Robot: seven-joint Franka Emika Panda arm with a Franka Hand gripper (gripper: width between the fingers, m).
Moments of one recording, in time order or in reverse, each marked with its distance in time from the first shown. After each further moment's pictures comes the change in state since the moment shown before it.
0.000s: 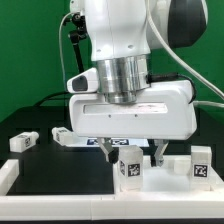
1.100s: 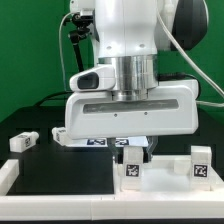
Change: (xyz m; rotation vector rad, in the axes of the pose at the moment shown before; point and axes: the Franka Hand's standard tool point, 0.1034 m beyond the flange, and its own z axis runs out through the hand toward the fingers) arm -0.002 0.003 -0.001 -0.064 0.012 -0.416
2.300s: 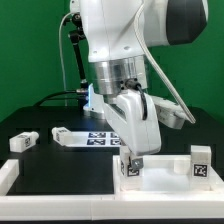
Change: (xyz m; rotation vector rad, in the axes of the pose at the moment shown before) arm 0.001 0.001 0.001 0.043 -0.095 1.290
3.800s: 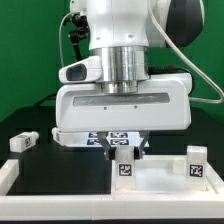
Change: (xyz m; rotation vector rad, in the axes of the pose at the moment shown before) arm 0.014 -0.008 -0.014 0.008 0.149 -1.170
